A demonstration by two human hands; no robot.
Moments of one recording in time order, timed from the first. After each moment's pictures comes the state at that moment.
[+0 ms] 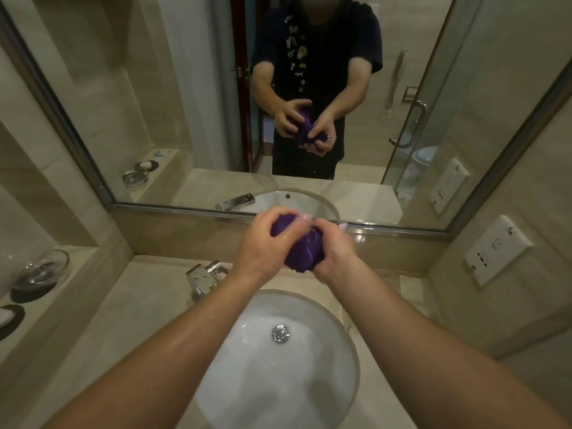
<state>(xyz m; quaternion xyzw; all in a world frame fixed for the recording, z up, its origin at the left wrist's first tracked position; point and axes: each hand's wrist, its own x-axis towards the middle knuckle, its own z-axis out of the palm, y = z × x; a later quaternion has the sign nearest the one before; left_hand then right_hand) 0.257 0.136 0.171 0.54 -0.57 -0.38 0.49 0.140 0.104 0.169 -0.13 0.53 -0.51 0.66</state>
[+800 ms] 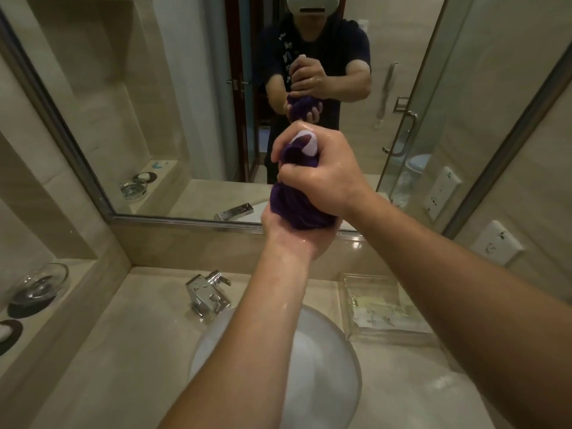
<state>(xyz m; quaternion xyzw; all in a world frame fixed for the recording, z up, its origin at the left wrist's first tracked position) 0.212 0.125 0.242 0.06 0.10 -0.83 0.55 0.138 0.103 0.296 -0.79 0.32 -0.47 0.22</state>
